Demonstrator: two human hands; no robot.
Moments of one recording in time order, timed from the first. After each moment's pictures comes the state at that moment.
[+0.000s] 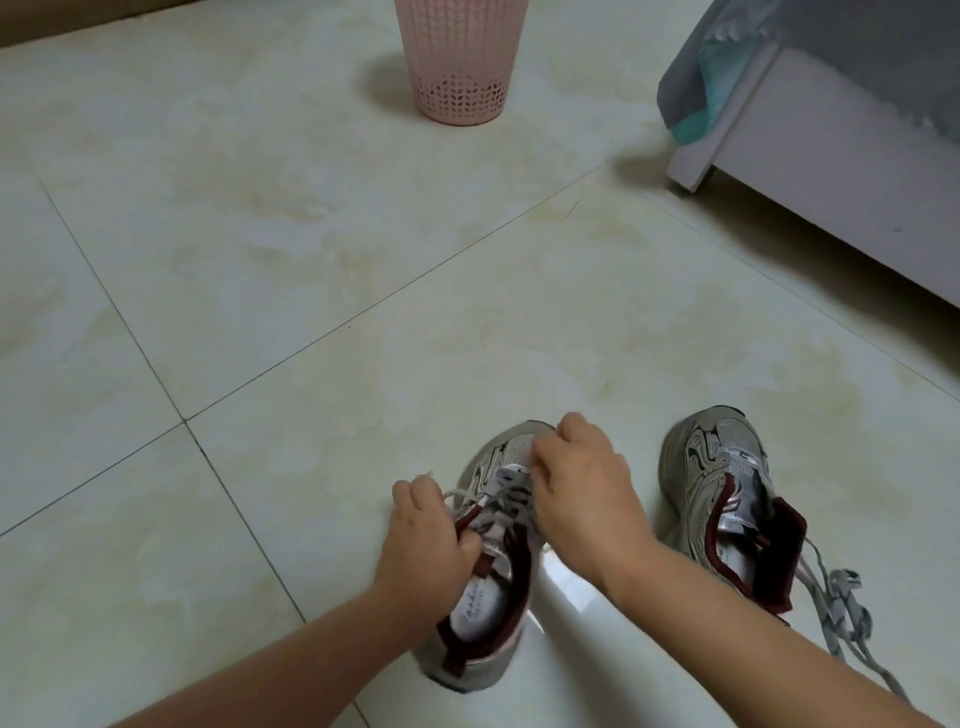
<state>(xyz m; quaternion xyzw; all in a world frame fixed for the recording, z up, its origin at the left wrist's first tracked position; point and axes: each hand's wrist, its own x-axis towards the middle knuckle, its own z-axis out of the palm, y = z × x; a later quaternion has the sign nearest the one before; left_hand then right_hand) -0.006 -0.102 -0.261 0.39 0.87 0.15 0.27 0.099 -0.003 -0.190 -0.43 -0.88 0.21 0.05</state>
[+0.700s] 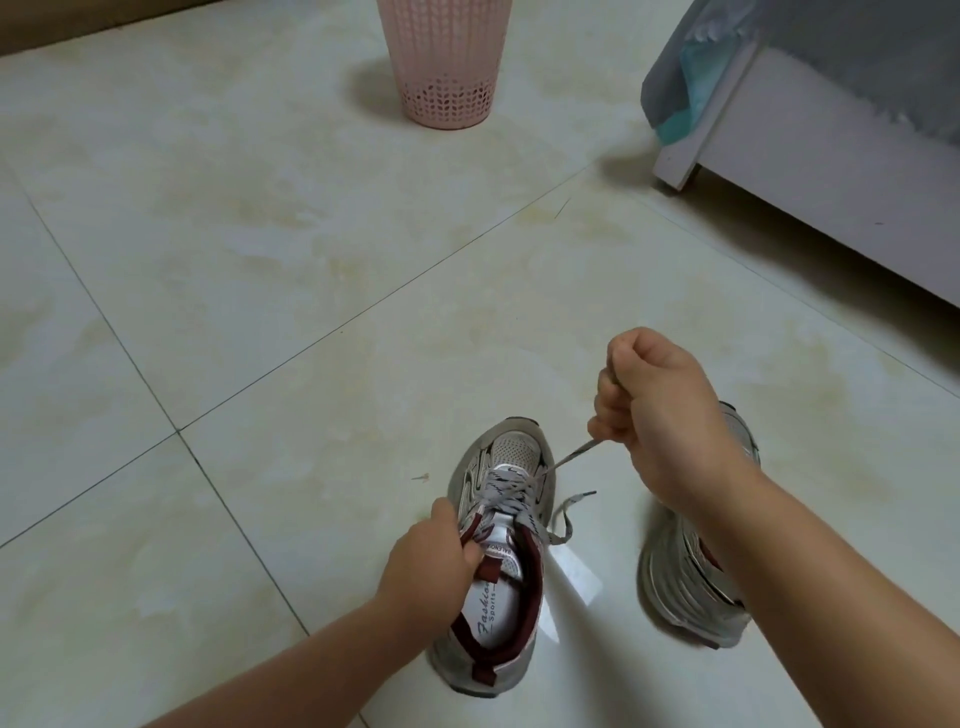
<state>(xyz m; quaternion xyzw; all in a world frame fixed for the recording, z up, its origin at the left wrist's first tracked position) -0.004 -0.103 -0.267 0.42 0.84 0.13 0.32 0.104 0.042 -0.132 -0.48 -0.48 0.67 0.30</state>
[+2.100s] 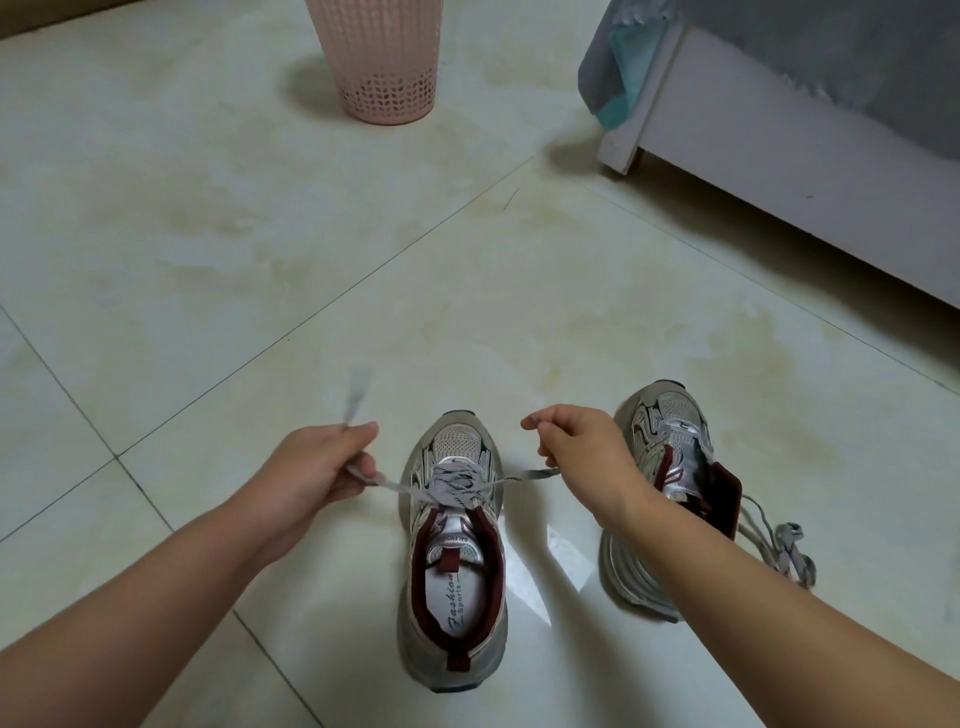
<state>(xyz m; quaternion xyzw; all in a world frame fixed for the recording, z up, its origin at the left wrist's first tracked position) -0.069 -0.067 -0.203 0.16 0.73 0.42 0.52 0.137 0.041 -0.207 -0.56 -0.61 0.54 0.15</state>
